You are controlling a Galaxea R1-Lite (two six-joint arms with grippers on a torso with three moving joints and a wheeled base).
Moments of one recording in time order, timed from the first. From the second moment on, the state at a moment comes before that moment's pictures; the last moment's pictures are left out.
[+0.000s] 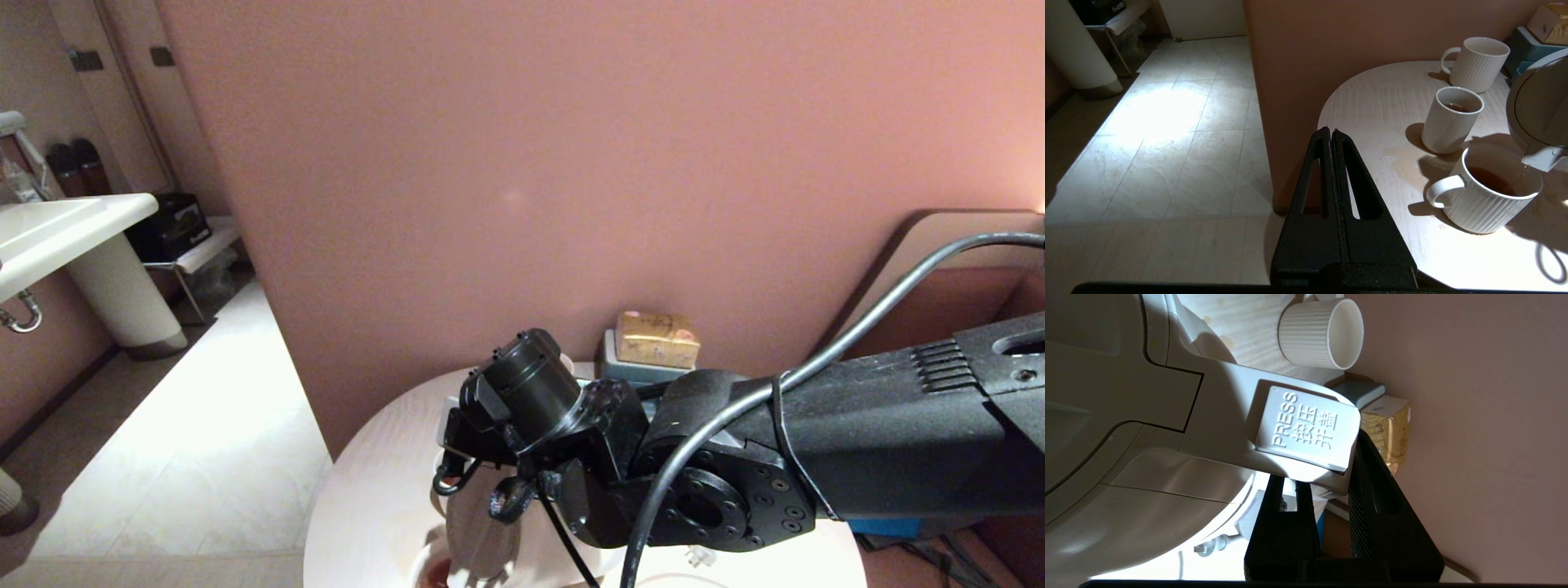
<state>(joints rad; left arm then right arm) 0.00 0.00 -0.01 0.02 0.00 -0.01 0.97 2.03 -1.37 0.12 -0.71 -0.69</state>
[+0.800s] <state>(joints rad) 0.00 0.00 -0.01 0.02 0.00 -0.01 0.97 2.04 -1.44 0.20 -0.73 -0.71</state>
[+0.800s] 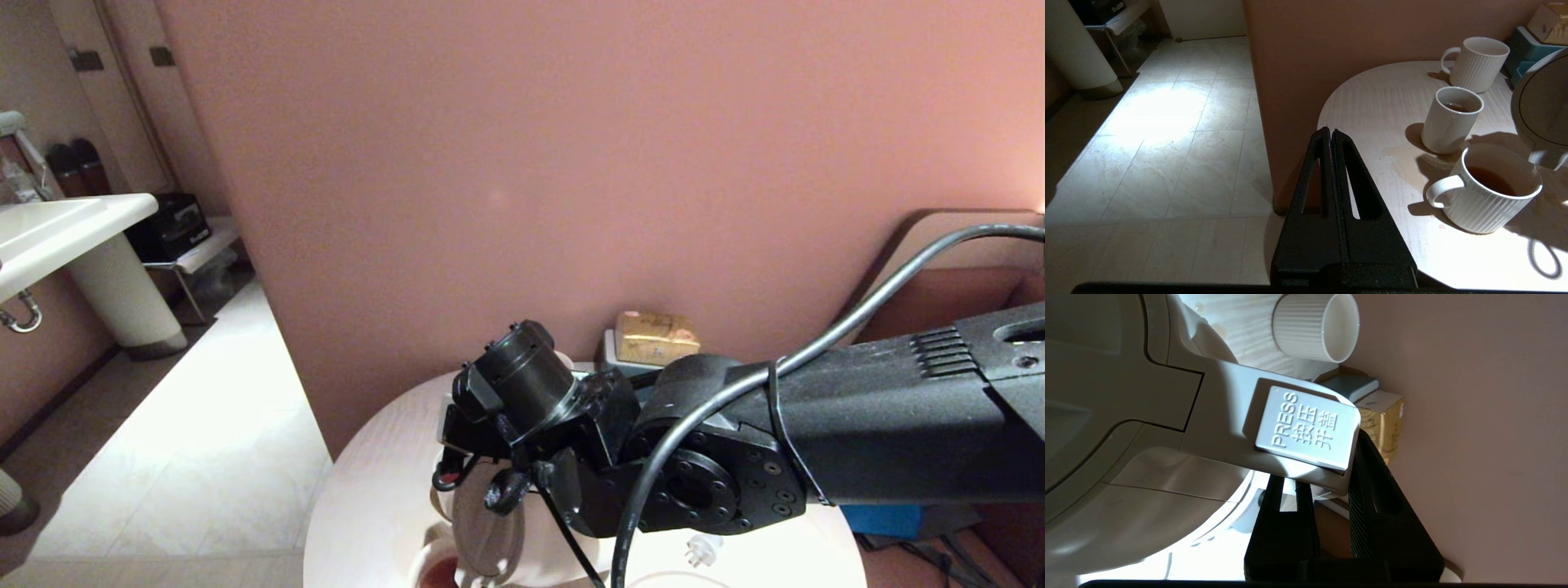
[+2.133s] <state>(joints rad) 0.00 0.00 -0.01 0.02 0.00 -0.01 0.97 2.07 -1.53 0.26 -0.74 -0.74</state>
